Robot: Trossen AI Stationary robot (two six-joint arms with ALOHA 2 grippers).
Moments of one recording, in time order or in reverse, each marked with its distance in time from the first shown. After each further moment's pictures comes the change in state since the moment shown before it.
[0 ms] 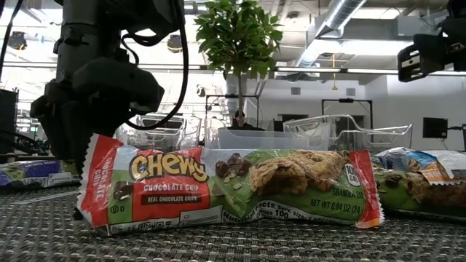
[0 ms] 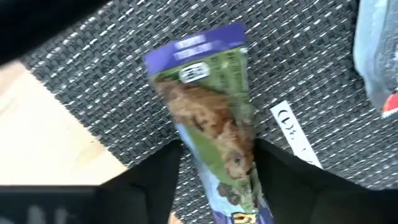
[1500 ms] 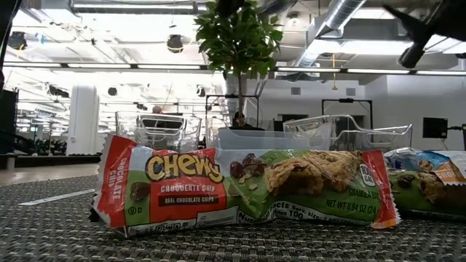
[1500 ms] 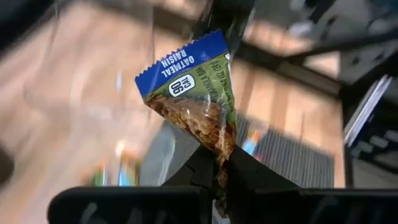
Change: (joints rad) left arm 0.203 0.002 0.691 0.165 -0.268 0.807; right arm 0.000 -0.001 0.000 0.566 0.543 0.775
